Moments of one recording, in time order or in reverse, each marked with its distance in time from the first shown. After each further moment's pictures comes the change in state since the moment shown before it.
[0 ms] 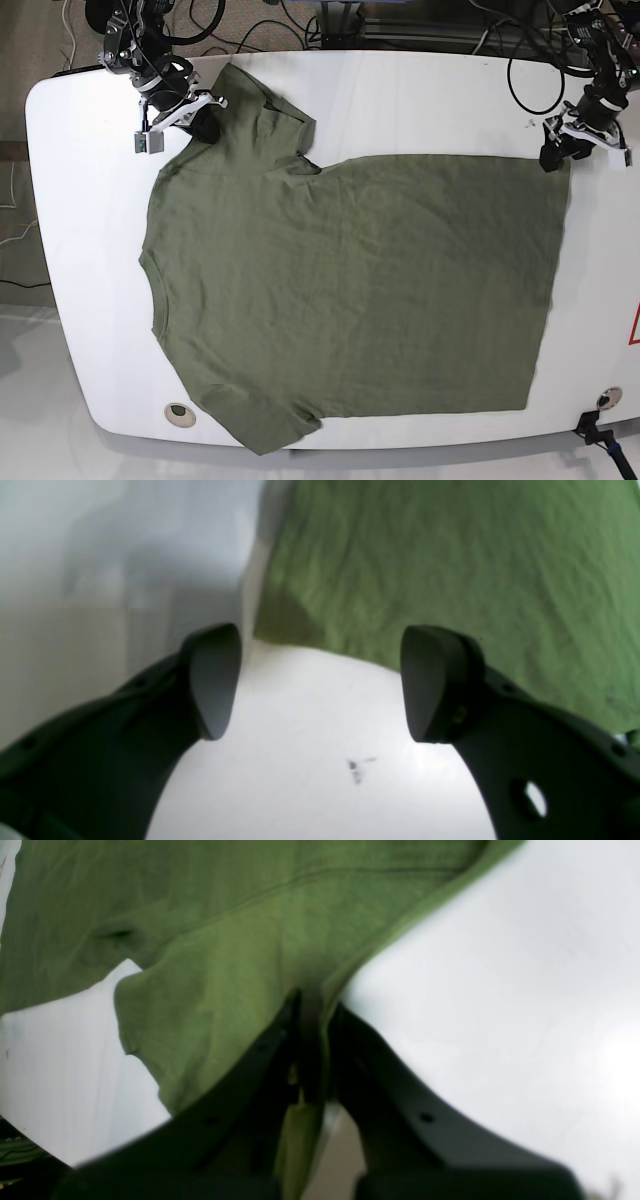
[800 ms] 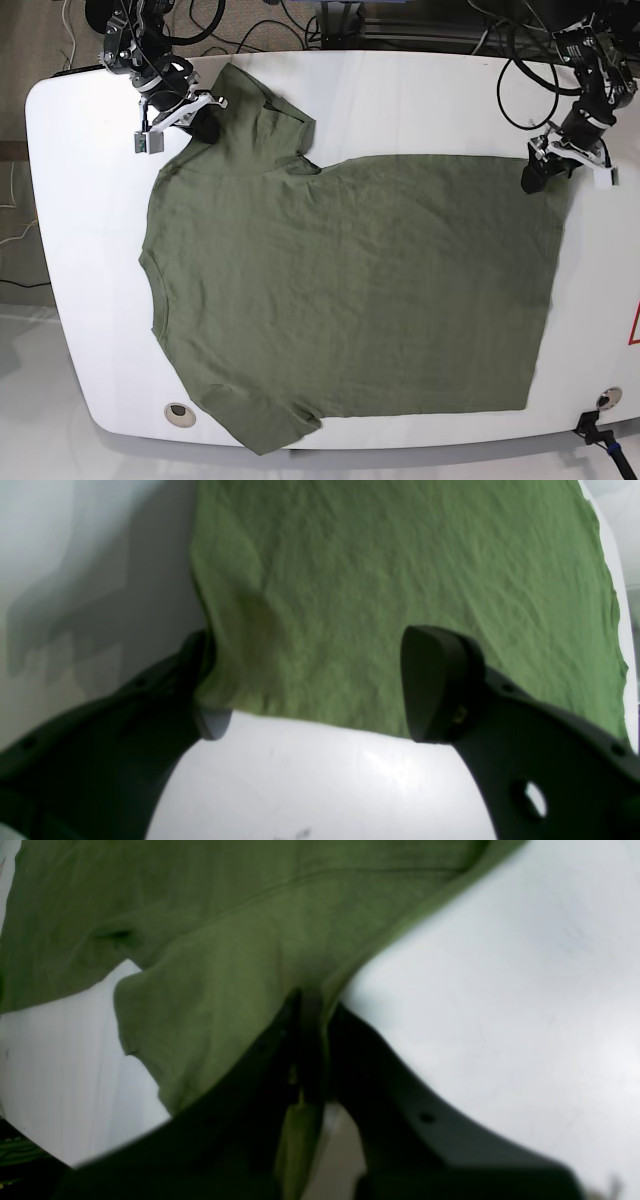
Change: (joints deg) left arm -6.2 1.3 3.4 -4.9 -1.4 -0.9 -0.4; right arm 0.0 0.0 0.0 0.0 0.0 0.0 0.0
